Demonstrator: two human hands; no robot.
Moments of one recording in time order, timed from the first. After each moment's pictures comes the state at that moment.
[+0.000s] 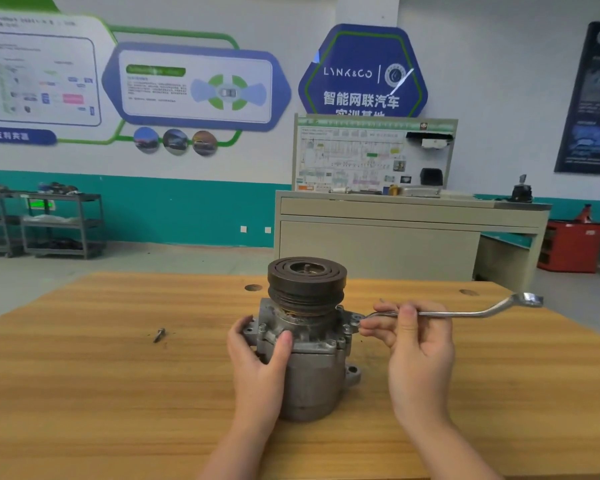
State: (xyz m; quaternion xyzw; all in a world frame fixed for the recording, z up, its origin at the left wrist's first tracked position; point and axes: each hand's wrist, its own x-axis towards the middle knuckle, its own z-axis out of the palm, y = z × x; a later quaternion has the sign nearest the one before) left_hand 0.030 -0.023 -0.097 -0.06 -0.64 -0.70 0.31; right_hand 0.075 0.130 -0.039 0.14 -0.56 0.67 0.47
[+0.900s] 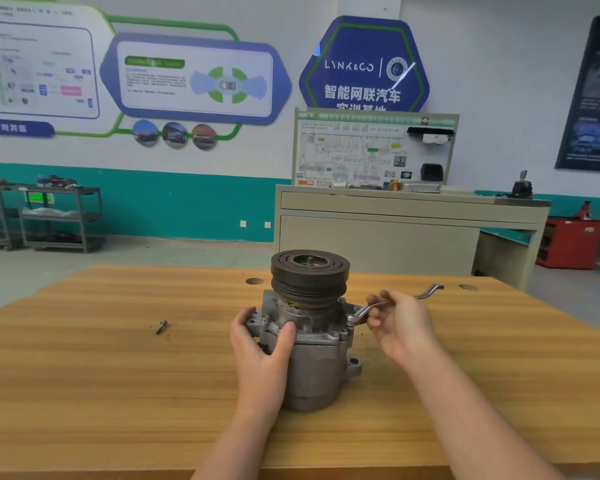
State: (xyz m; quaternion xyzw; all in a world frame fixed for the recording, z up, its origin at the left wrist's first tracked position) left_hand 0.027 -0.023 -0.100 -0.08 -0.63 -0.71 0.30; right_hand 0.024 0.151 -0.016 -0.10 -0.43 0.88 0.16
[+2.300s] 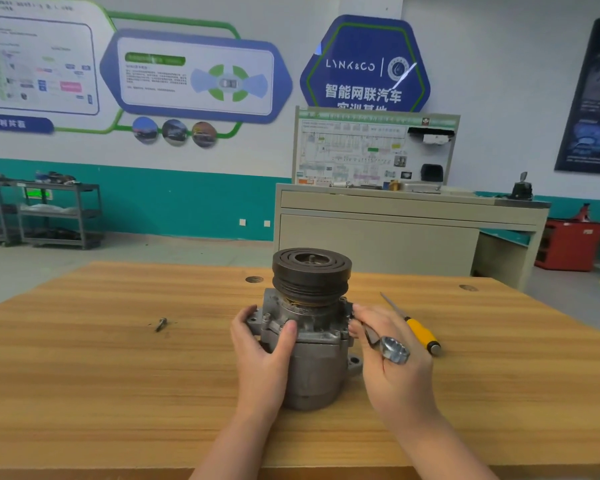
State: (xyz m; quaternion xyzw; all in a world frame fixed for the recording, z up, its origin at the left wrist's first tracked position) left_hand 0.033 -0.023 -0.095 -0.06 -0.64 -0.70 0.29; right_hand 0.074 0.129 -0.061 0.25 -0.71 0.30 0.58
